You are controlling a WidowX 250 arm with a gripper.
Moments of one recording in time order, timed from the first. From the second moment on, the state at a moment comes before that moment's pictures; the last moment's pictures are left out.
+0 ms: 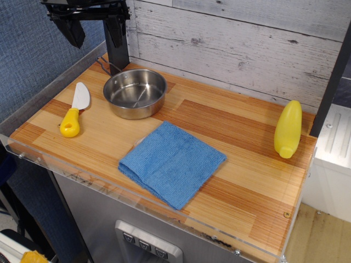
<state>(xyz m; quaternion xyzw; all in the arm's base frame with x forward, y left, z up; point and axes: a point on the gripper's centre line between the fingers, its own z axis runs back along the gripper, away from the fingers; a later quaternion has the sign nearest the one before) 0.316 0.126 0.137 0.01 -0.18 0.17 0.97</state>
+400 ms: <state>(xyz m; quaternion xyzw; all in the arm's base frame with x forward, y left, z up) 0.314 0.125 0.125 0.00 -0.16 0.17 0.97</state>
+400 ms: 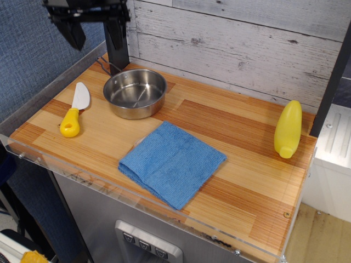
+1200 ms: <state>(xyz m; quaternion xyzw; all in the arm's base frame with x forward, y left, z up) 0.271 0.067 0.100 0.00 -0.15 0.07 0.99</state>
